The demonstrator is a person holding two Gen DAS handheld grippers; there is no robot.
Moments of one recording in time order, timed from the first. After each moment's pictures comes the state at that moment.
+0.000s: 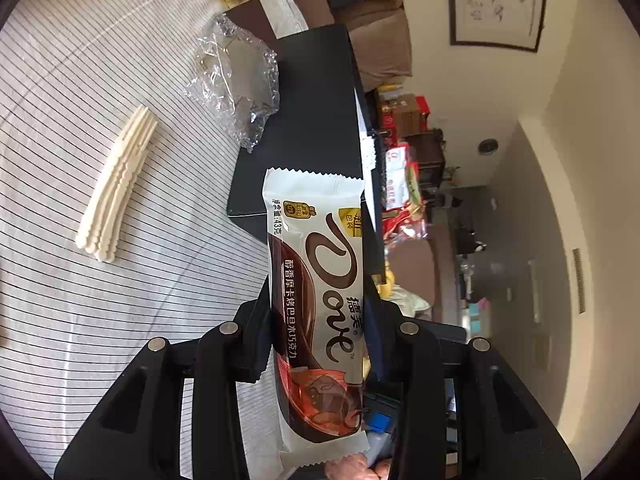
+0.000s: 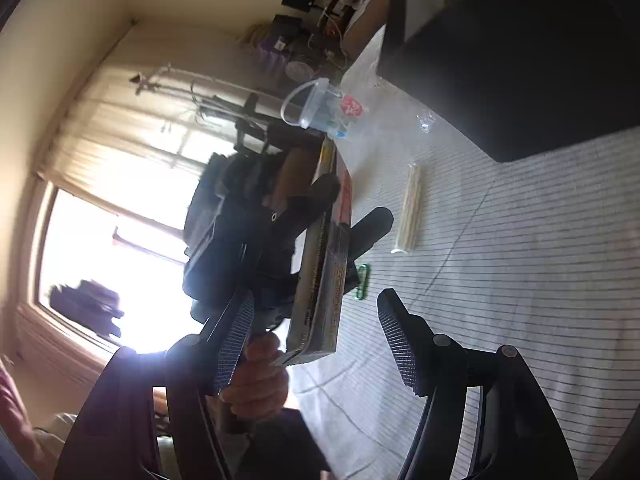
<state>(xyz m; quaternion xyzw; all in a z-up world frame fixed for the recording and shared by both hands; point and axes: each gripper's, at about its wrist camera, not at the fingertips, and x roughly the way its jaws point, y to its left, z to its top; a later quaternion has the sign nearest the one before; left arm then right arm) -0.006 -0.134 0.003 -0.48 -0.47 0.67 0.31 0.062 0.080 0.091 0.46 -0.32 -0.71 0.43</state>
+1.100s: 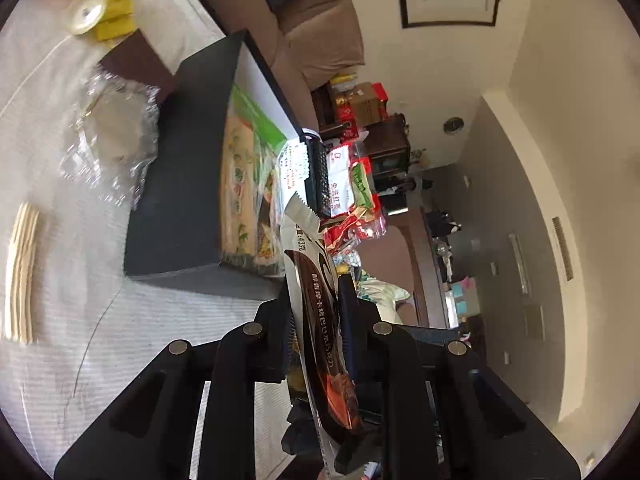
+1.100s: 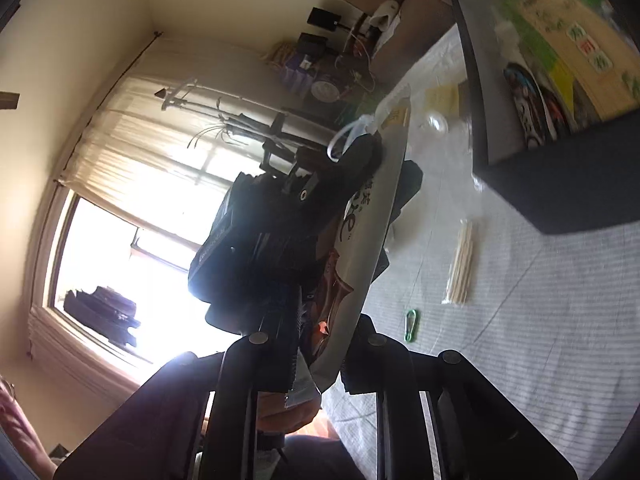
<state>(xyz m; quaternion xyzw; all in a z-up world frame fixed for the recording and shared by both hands) -0.076 -0.091 0.094 -0.44 -0.44 0.68 0.38 0.013 0.098 0.181 0.41 -0.38 -0.70 0.45</state>
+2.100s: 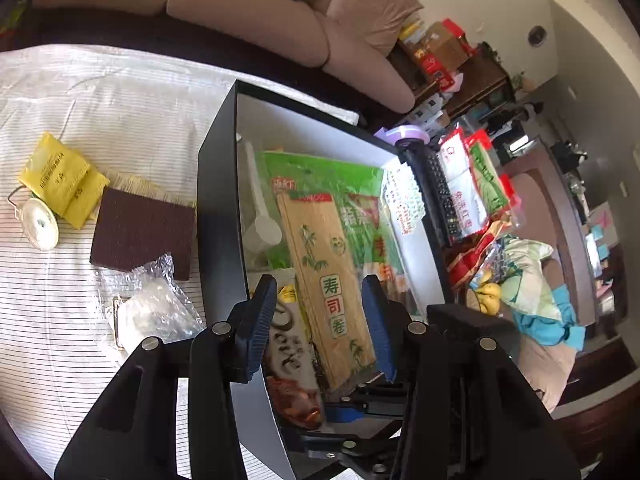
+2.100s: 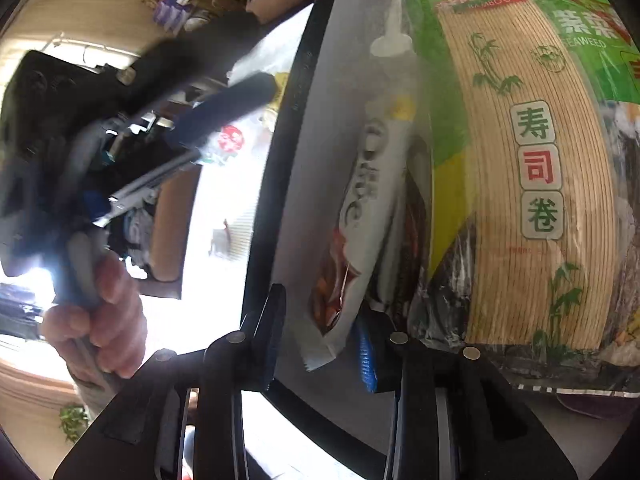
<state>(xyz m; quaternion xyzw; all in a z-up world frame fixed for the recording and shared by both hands) -0.202 -0.031 0.125 -0.52 -0.21 0.78 0.28 -0.146 0.111 0.123 0.61 -0.21 -0.69 0.32</state>
